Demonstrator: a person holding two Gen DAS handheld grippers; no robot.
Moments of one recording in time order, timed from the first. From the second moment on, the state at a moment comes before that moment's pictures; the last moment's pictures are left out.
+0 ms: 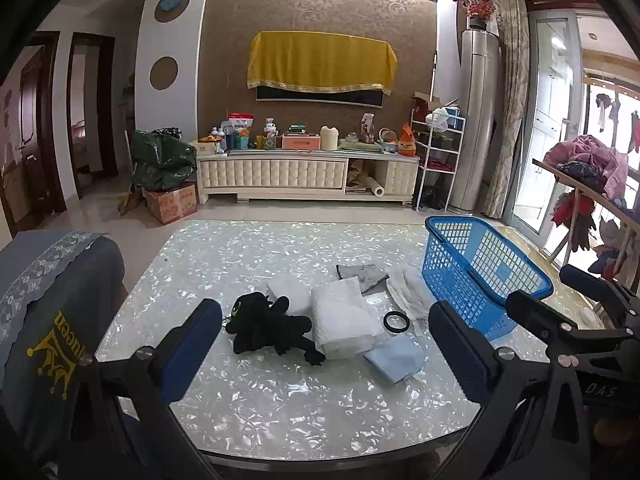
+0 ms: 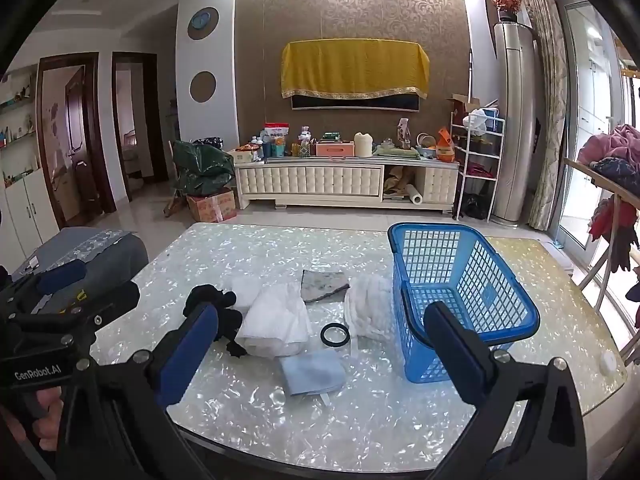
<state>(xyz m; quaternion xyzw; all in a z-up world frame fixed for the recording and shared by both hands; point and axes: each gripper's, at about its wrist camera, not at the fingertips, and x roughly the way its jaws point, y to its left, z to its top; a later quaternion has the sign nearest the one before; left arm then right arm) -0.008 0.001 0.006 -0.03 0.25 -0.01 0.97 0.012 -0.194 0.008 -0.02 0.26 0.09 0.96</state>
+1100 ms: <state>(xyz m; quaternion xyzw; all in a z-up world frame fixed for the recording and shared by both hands) -0.008 0.002 0.008 -0.03 0.25 -0.01 0.97 0.008 -0.192 0.008 -0.02 0.26 0.09 0.96</state>
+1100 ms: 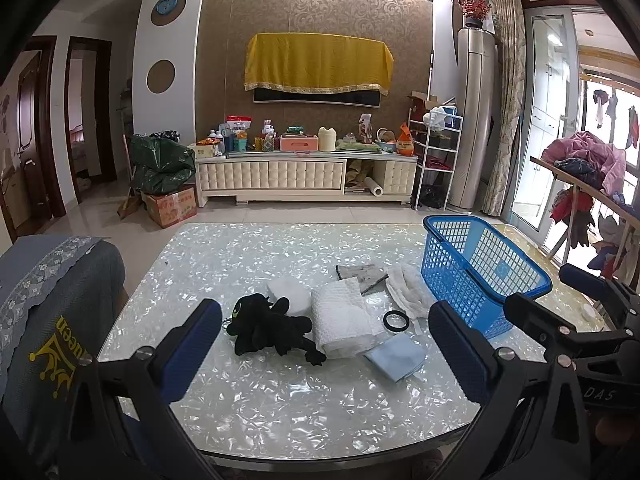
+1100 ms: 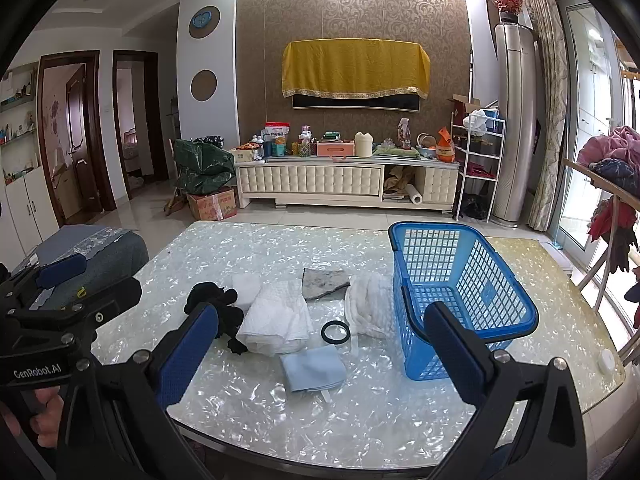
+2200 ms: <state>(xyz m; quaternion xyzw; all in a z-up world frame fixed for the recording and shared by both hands) -0.009 -0.001 0.006 -0.02 0.25 -0.02 0.97 0.009 -0.194 0.007 -0.02 0.26 0.09 0.96</state>
